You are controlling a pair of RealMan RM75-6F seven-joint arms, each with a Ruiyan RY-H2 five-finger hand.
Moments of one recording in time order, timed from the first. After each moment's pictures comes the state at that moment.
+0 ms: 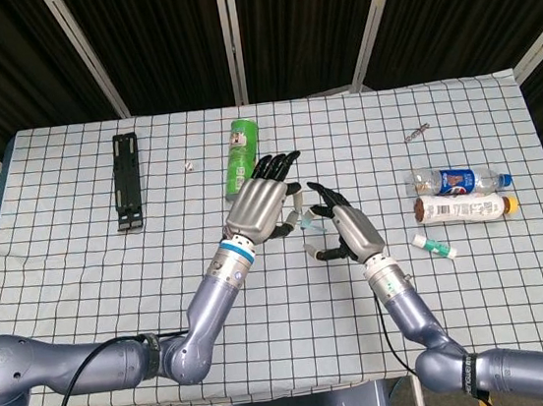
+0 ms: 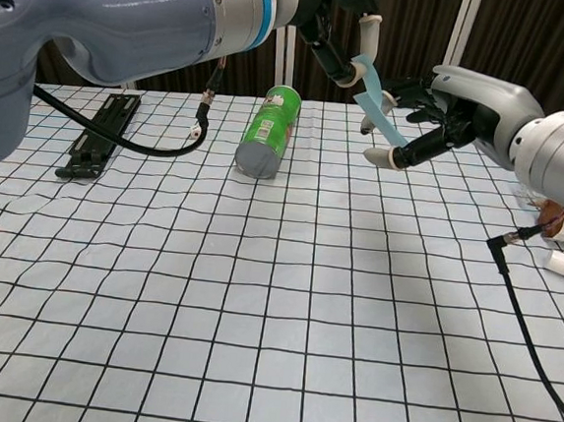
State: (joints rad) left arm -1.20 -1.65 -0.43 -1.65 0.62 1.09 0.59; right arm 0.66 -1.55 0.35 -1.69 -0.99 1.02 0.03
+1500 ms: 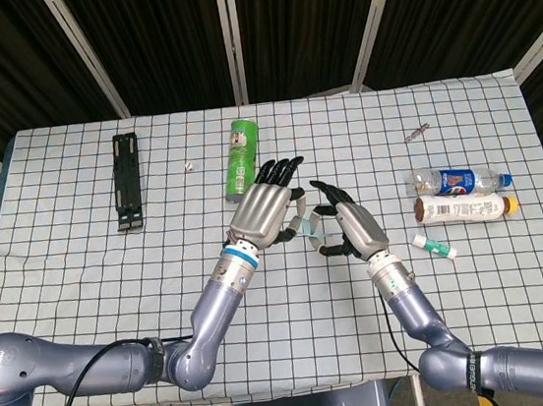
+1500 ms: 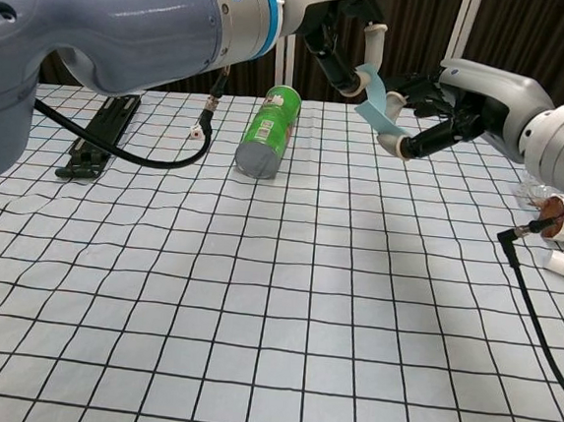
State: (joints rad) left arm -1.22 -1.66 -0.41 -1.67 0.59 1.13 0.61; right arm 0.67 -1.52 0.34 -1.71 -0.97 1.03 0.01
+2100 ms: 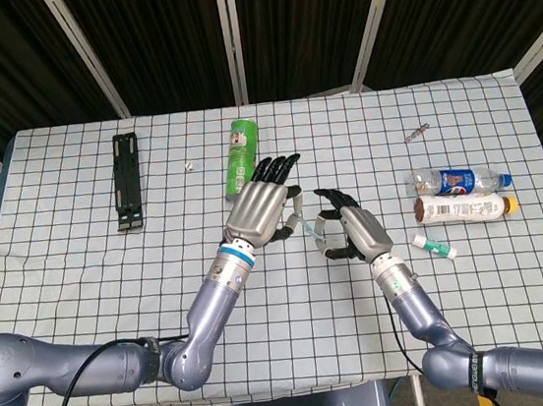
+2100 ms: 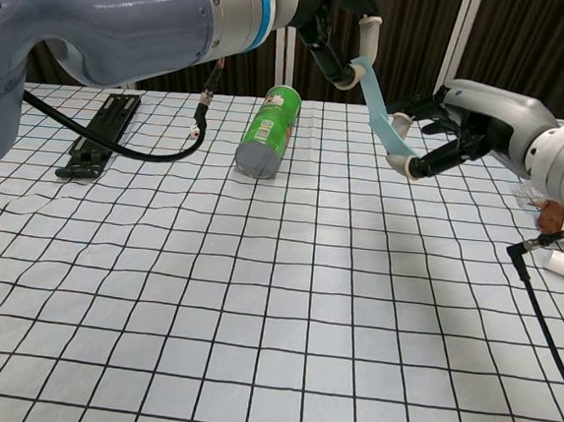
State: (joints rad) left arm -1.21 -1.63 -0.41 -1.69 0.60 1.14 0.61; right arm 0.67 -1.51 0.31 -1.68 -0.96 1.01 0.00
